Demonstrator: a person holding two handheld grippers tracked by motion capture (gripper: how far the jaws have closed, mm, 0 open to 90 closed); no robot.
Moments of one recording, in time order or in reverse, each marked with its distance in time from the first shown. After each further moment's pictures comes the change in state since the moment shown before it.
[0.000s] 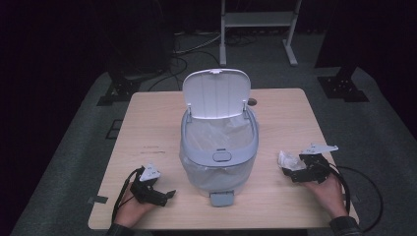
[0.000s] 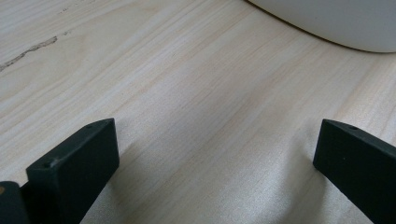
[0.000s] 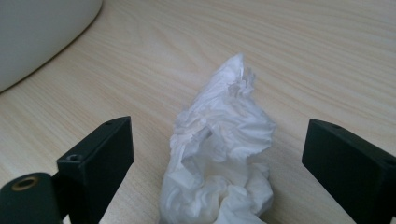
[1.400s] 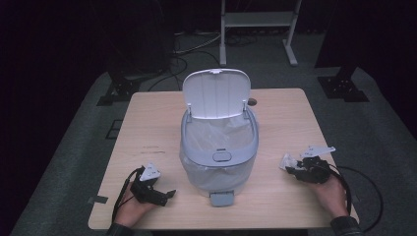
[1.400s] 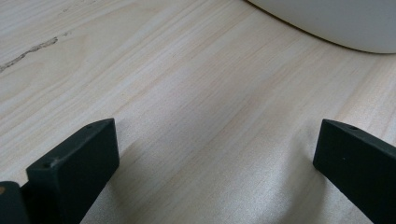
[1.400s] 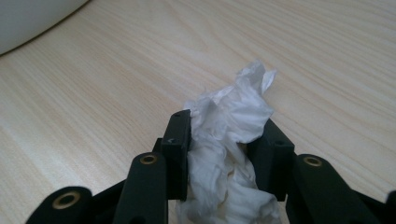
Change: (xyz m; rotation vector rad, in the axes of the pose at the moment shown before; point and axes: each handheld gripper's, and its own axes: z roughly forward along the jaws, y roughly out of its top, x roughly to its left) left arm 0.000 0.000 0.000 -0.001 0.001 0.000; right arm 0.001 -0.003 -0.002 0.054 0.018 -0.084
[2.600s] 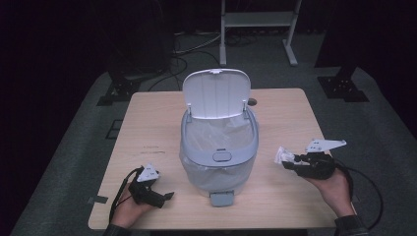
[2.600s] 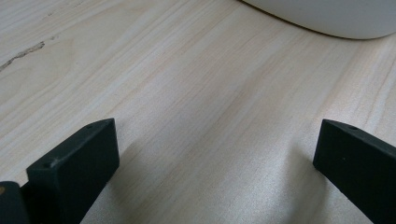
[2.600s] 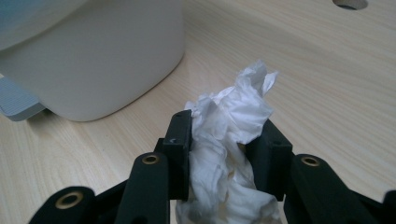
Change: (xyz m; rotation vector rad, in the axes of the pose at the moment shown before) left arm 0.006 -0.003 -0.003 0.002 -0.056 0.059; right arm 0.013 0.031 -0.037 -0.150 0.154 -0.046
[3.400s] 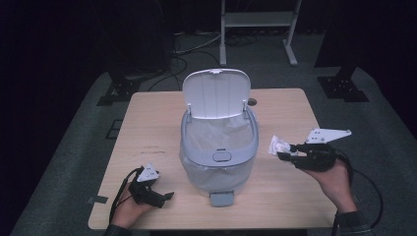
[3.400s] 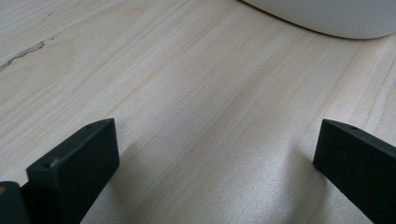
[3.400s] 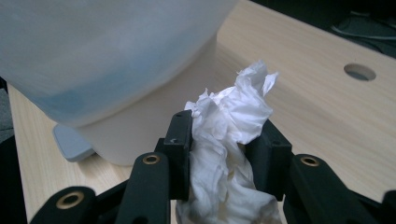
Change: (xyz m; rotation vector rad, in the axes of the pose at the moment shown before) left arm 0.000 0.000 0.000 0.000 0.000 0.000; right arm 0.018 0.046 -0.022 -0.106 0.070 -0.072
